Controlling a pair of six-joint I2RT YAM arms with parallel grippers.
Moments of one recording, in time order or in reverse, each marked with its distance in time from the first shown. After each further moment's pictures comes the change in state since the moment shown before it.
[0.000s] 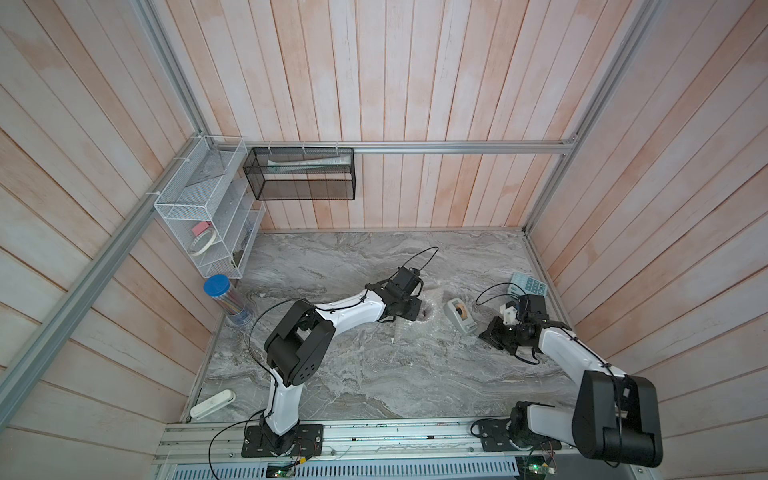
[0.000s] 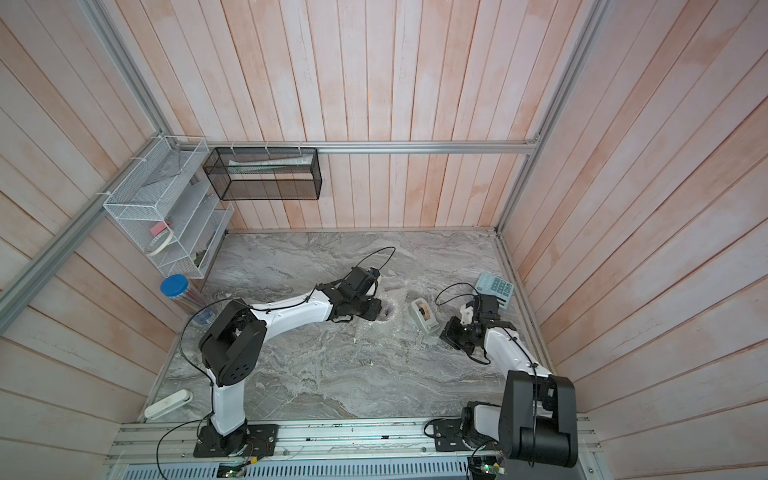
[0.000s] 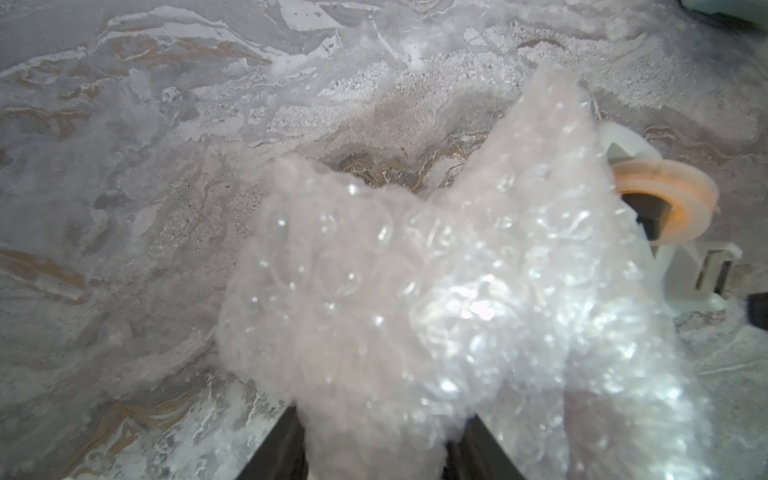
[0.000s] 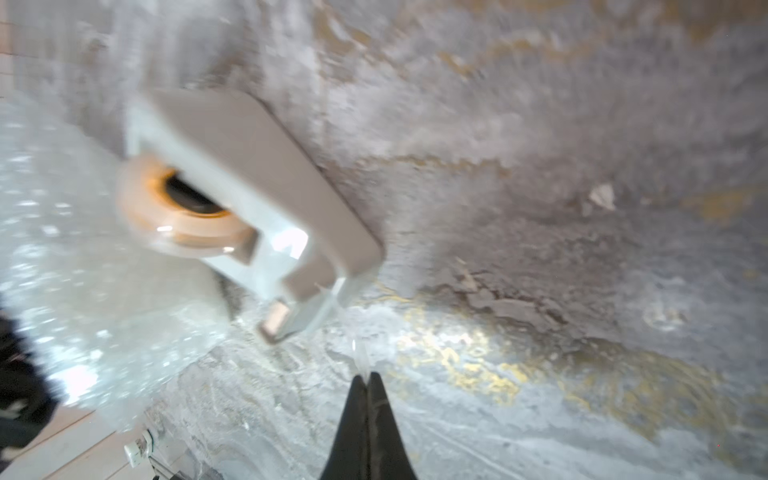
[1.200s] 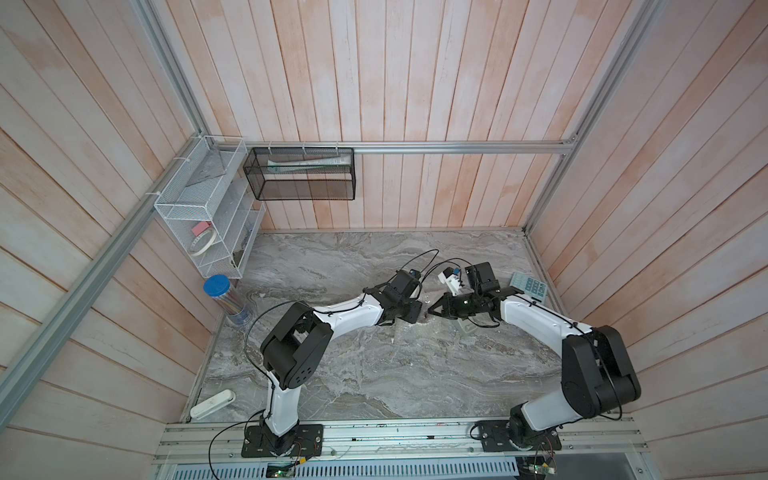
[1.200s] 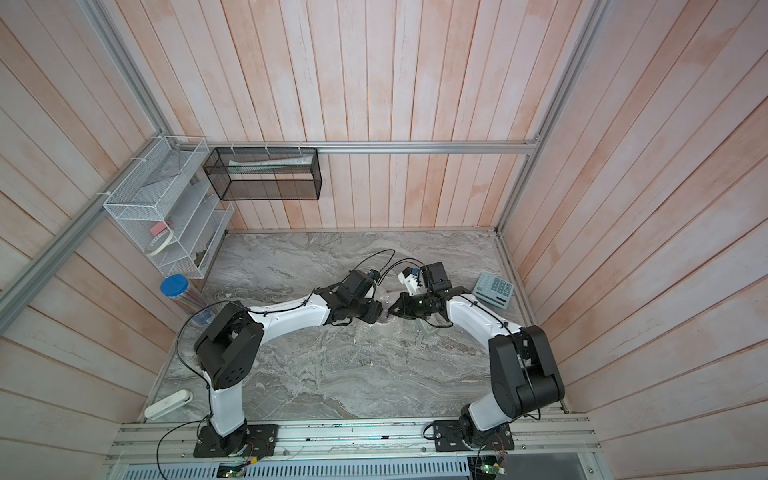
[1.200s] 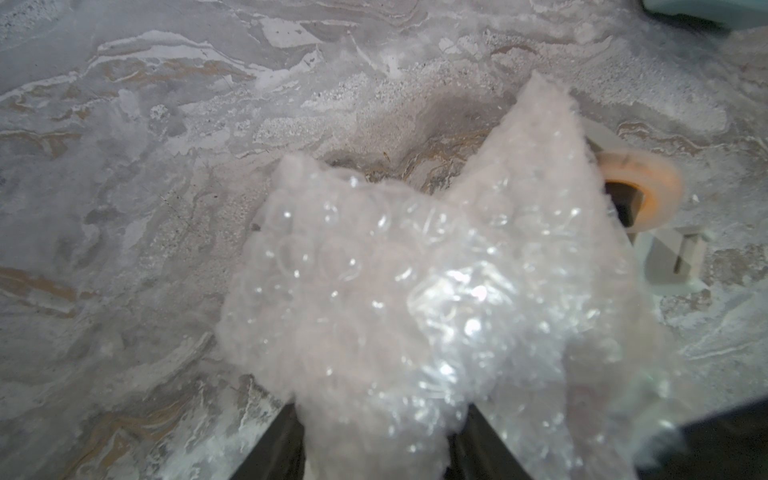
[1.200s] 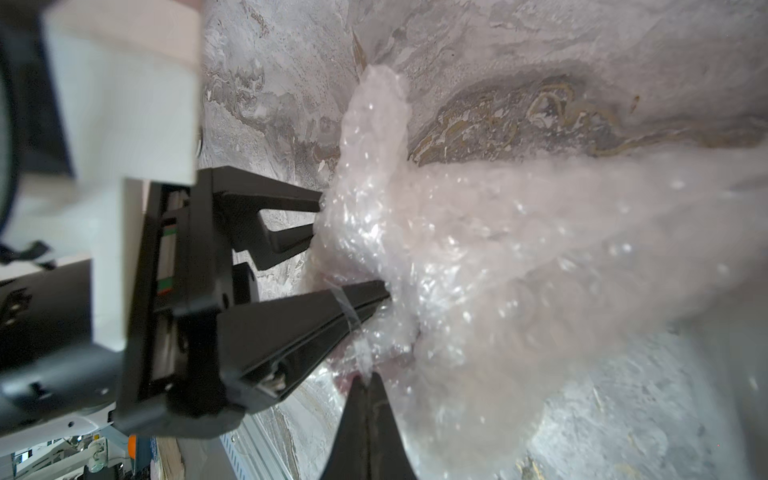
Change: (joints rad) left arm -0.006 -0.033 -0.064 0.077 0.008 0.033; right arm 0.407 0.322 0.303 0.160 -0.193 -0.127
